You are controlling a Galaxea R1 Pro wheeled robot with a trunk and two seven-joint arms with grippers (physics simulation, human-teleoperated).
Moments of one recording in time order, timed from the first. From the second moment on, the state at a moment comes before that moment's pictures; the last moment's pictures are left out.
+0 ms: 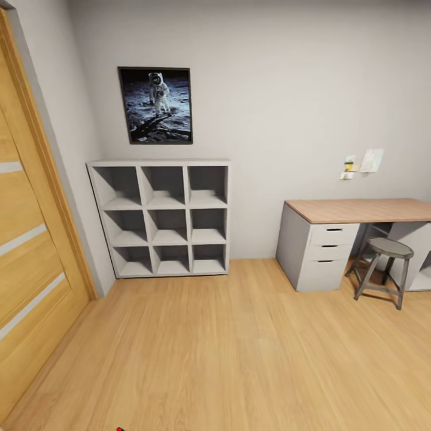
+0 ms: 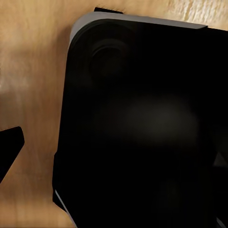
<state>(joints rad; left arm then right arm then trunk) 0.00 0.00 0.02 -0.03 0.15 -0.06 0.00 0.00 0.00 0.01 -0.03 0.01 -0.10 0.00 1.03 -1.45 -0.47</state>
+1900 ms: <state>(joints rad) 0.00 0.00 0.02 -0.03 0.15 -0.06 0.00 0.00 -0.01 0.01 -0.03 0.01 -0.10 0.00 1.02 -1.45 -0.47</state>
